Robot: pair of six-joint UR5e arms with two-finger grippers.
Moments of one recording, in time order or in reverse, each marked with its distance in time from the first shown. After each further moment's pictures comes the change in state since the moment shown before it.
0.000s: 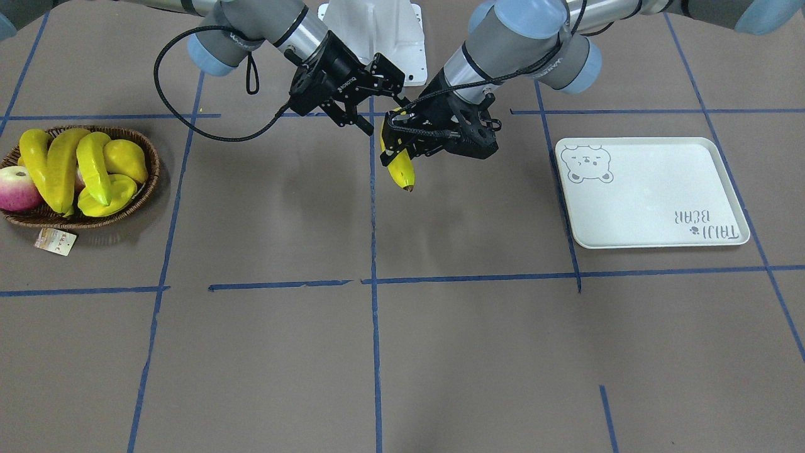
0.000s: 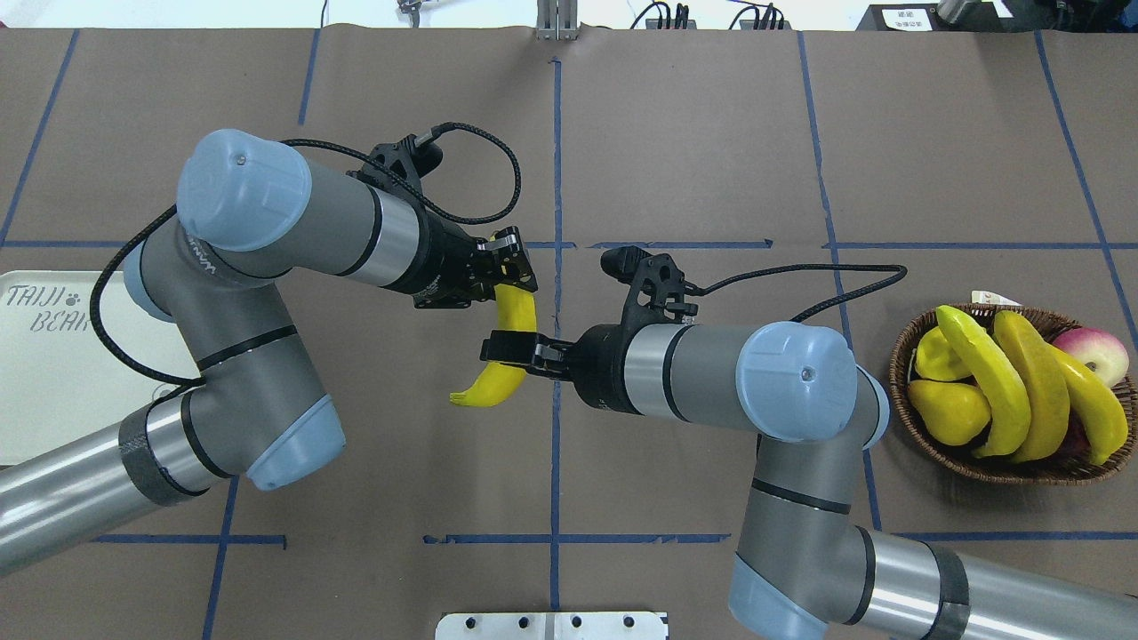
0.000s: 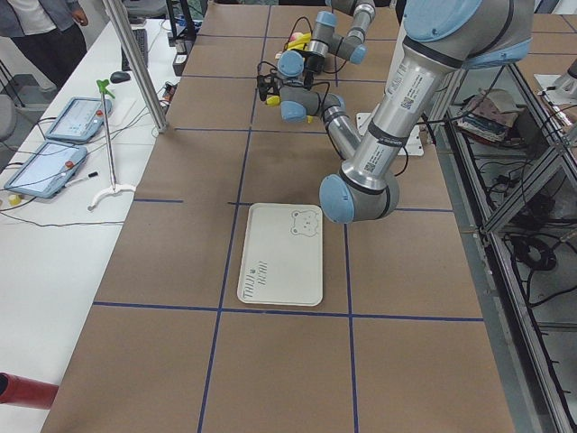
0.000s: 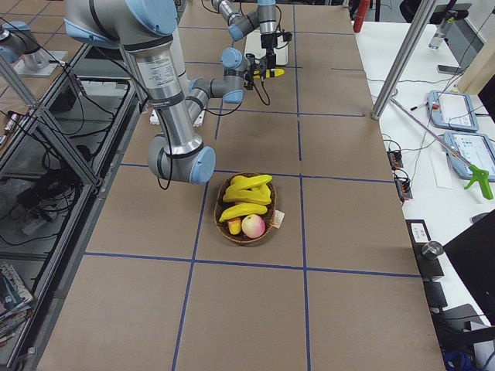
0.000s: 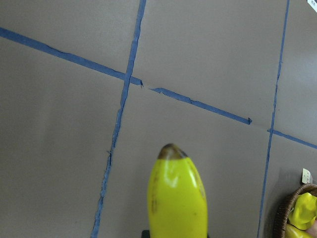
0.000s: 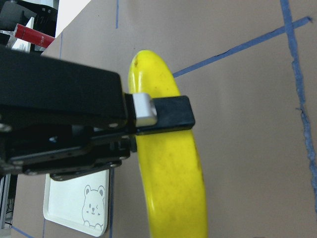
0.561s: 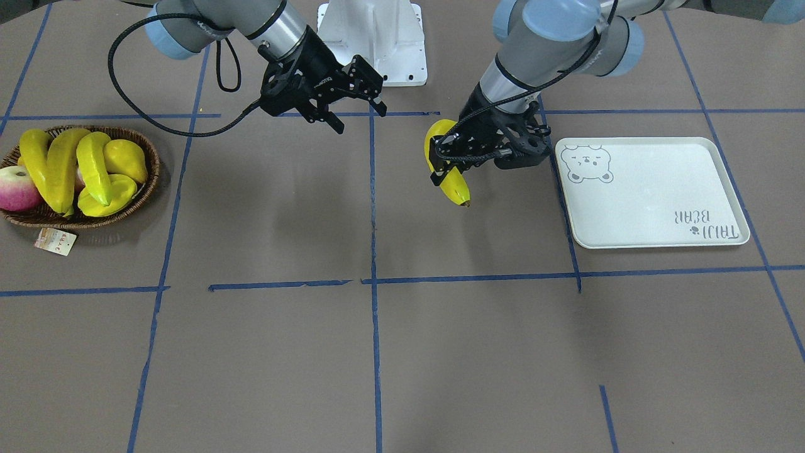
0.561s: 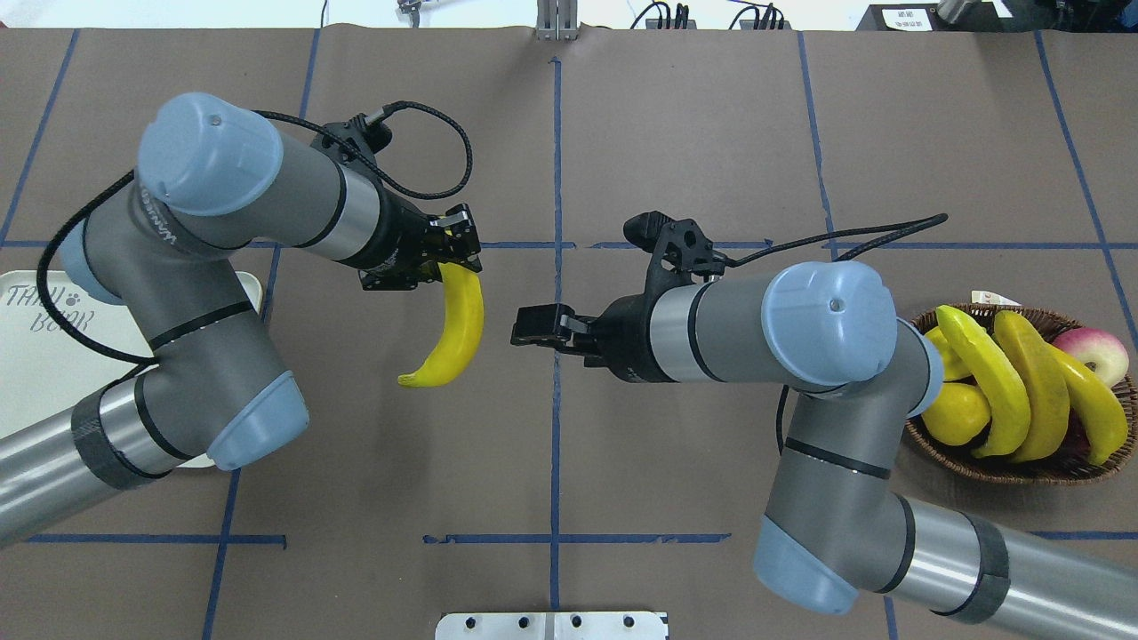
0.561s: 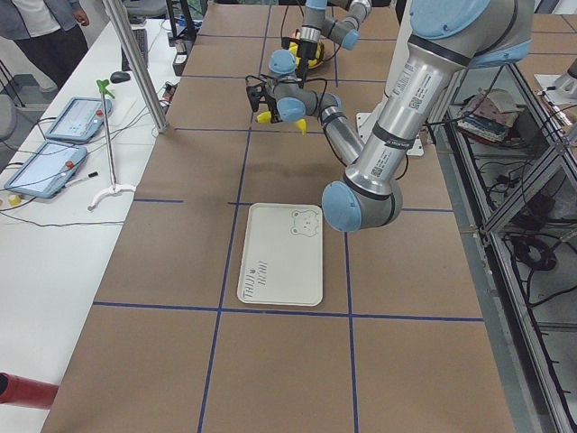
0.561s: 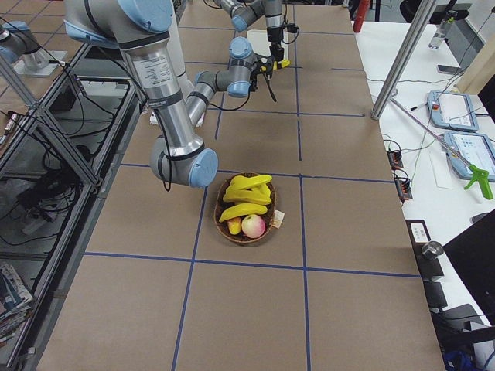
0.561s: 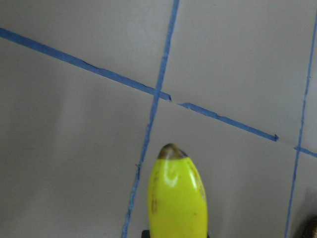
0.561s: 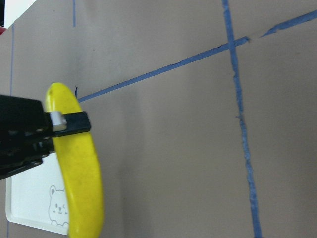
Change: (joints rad) left arm -0.082 0.066 -0.107 0.293 0.002 0.008; right arm 0.125 -0.023 0.122 -0.304 0.197 -0.009
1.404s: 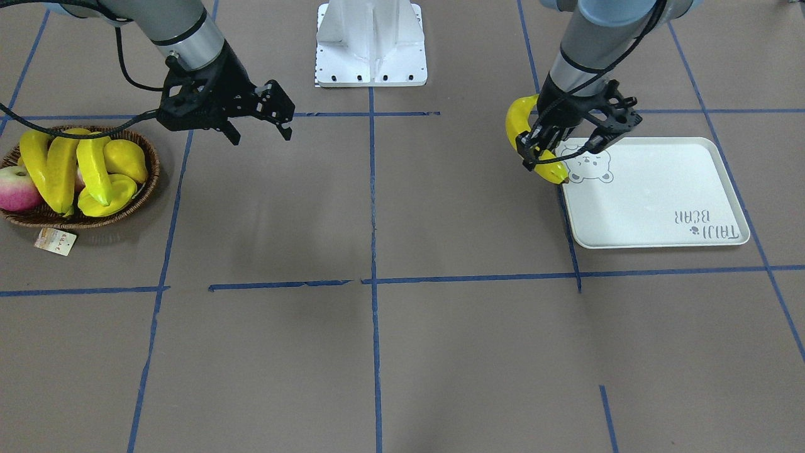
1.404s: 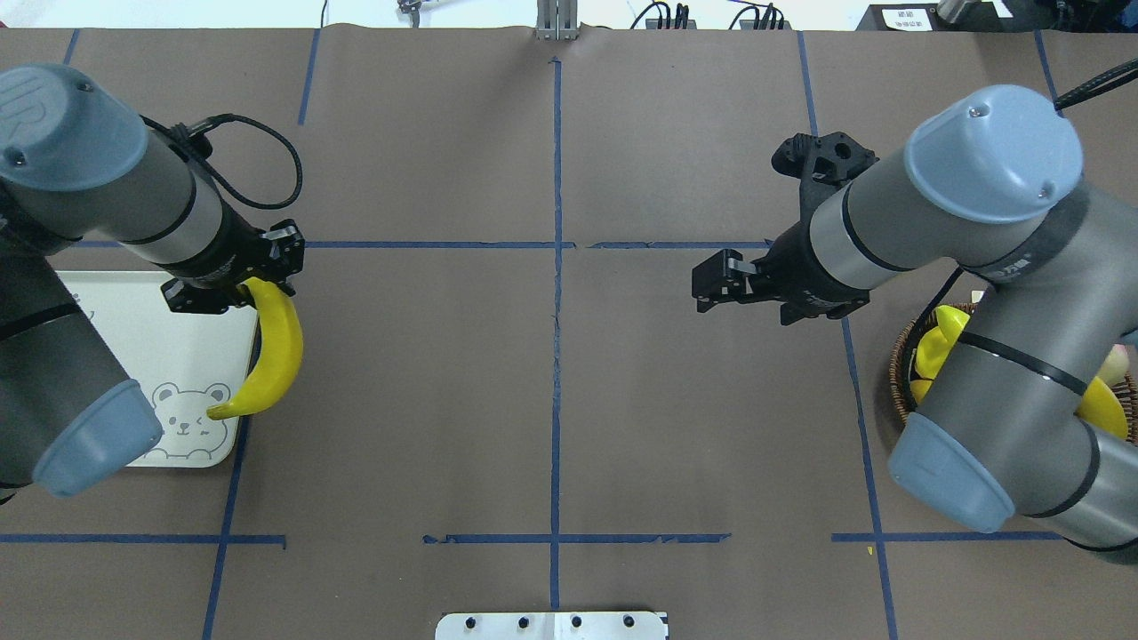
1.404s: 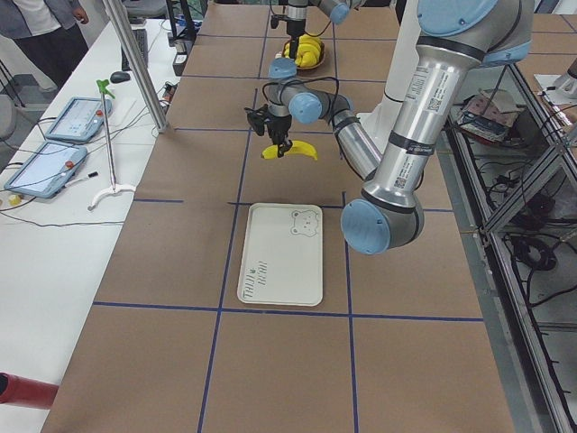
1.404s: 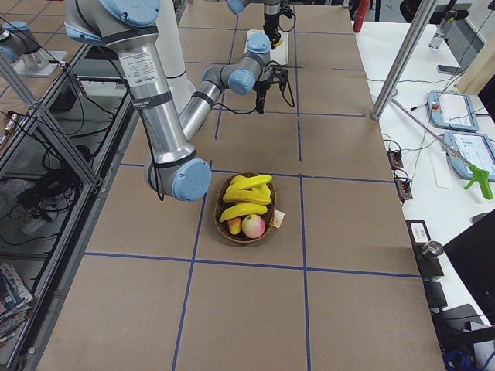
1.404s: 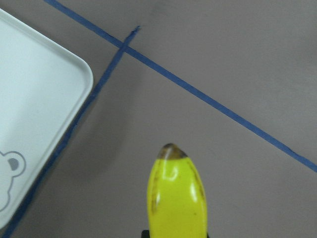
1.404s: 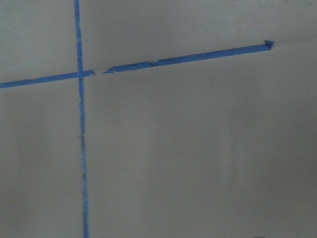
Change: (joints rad) left arm -0.083 0.204 -0.203 0.433 -0.001 0.073; right arm 0.207 -0.138 0.177 -0.509 0.189 -0.398
